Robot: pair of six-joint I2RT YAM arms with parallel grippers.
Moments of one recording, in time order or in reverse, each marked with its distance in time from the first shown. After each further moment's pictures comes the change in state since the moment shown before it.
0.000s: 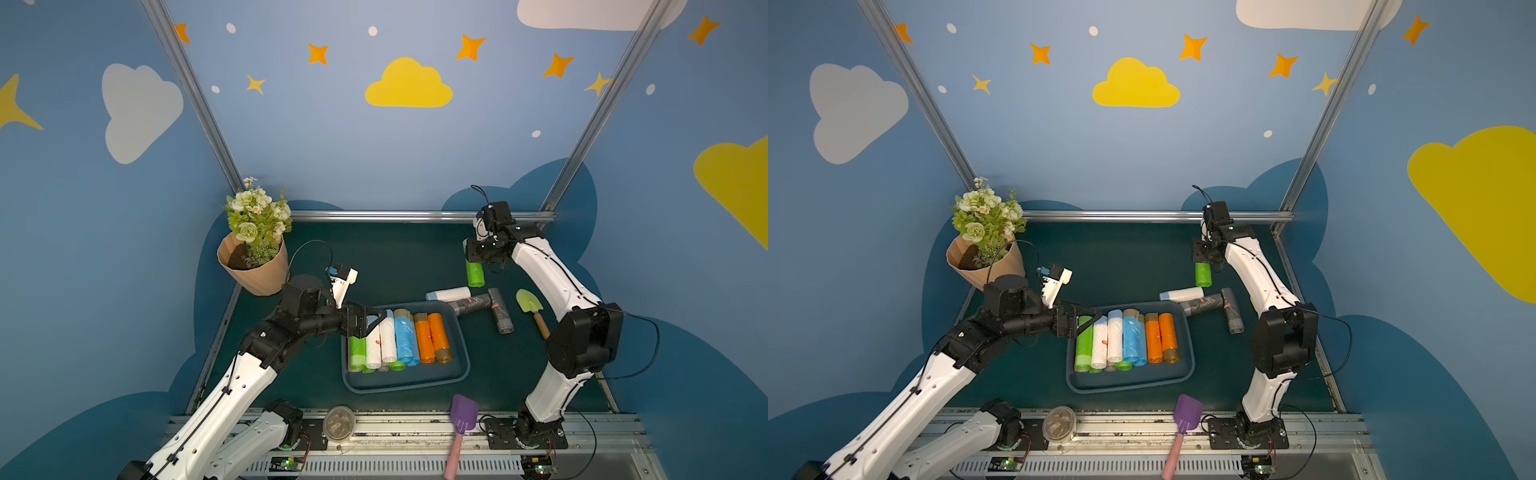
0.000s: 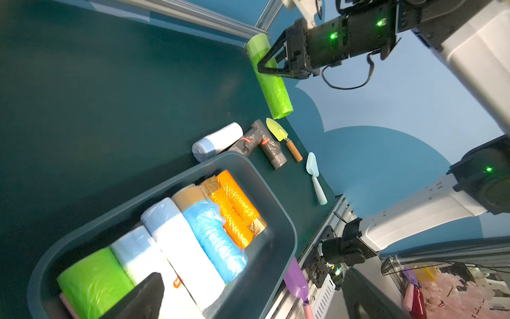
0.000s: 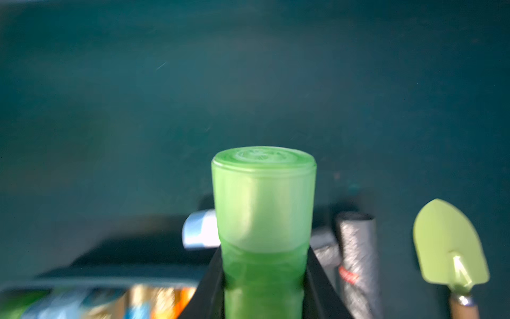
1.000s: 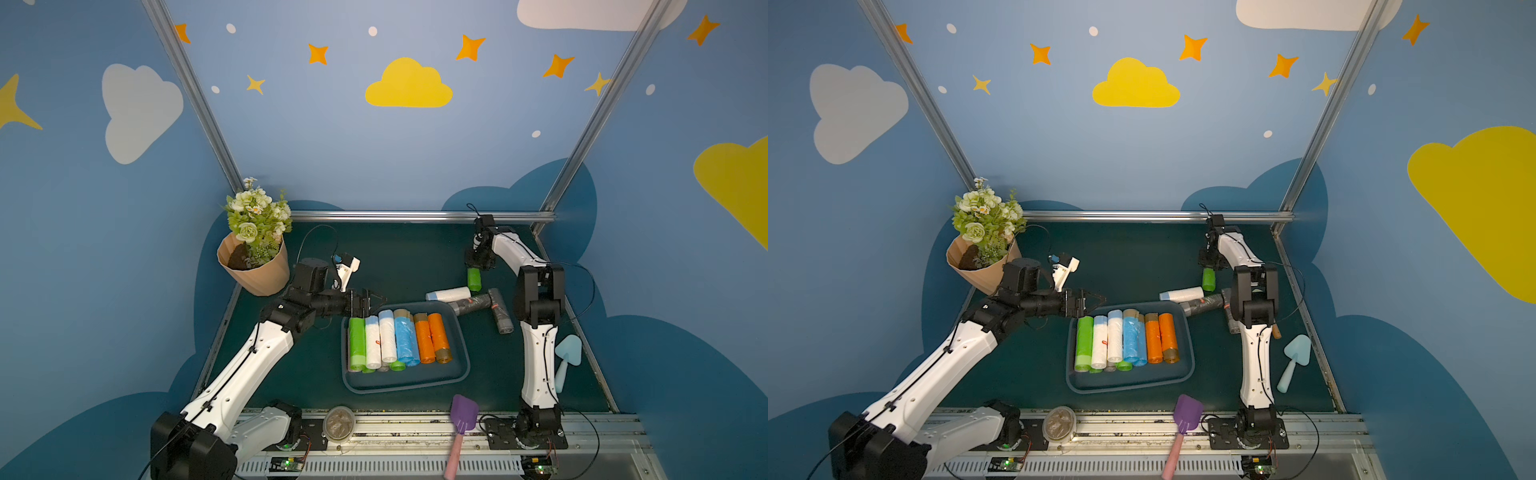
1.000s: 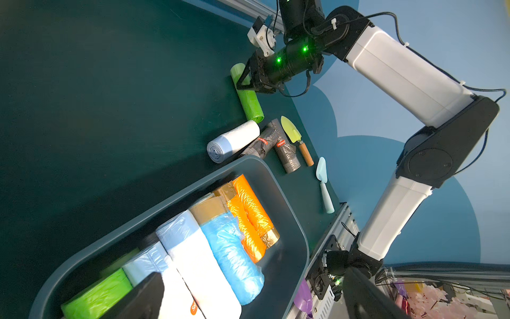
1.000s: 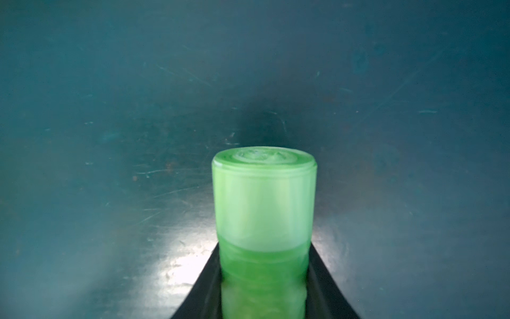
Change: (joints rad) left arm 0.119 0.270 0.066 0.098 0.114 0.016; right arm -0.164 0.614 0.326 0.049 0.061 0.005
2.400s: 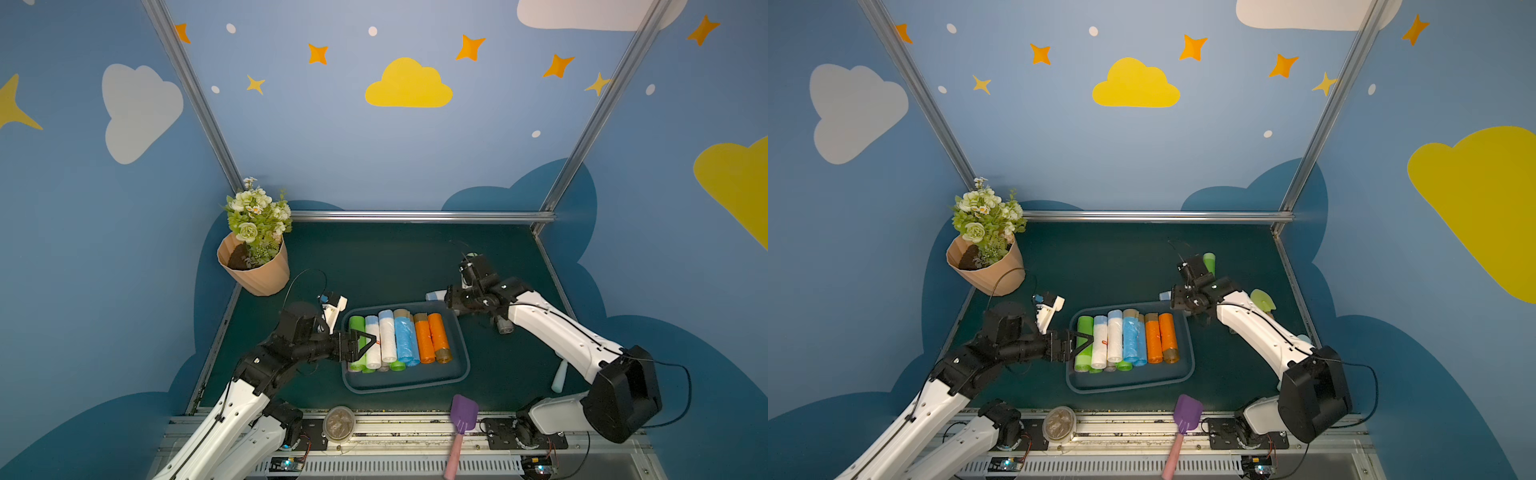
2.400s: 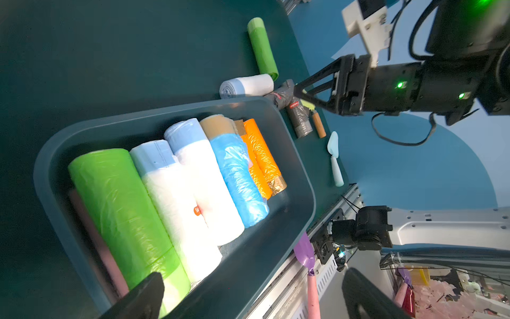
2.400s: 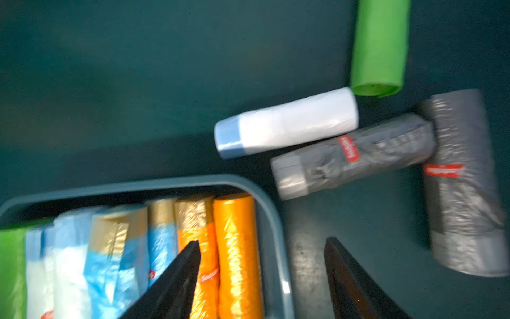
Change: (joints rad) left arm -0.120 -0.357 -0.213 -0.184 -0.148 -0.111; right arm 0.349 -0.938 -0.893 0.192 0.058 0.257
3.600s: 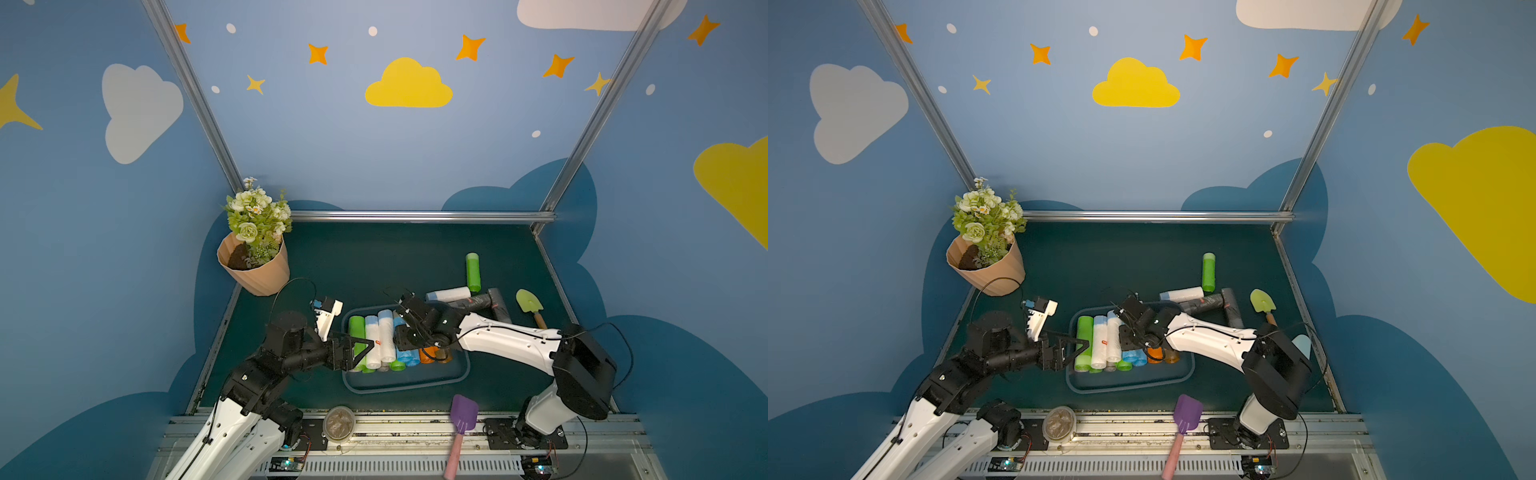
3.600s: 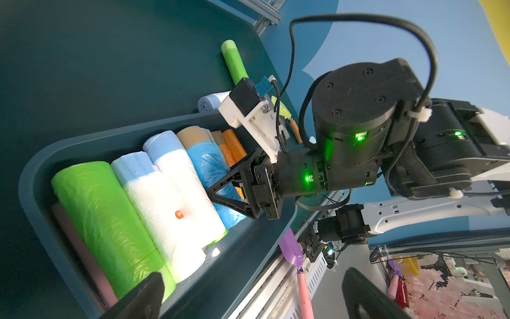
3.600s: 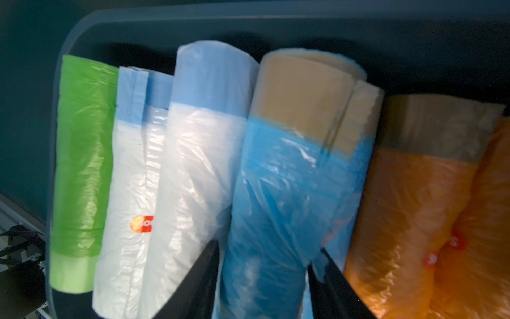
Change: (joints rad) left arm -0.003 -0.183 -0.061 0.017 0.039 0.005; right arm 0.530 0.182 -0.061 0.206 -0.058 0.225
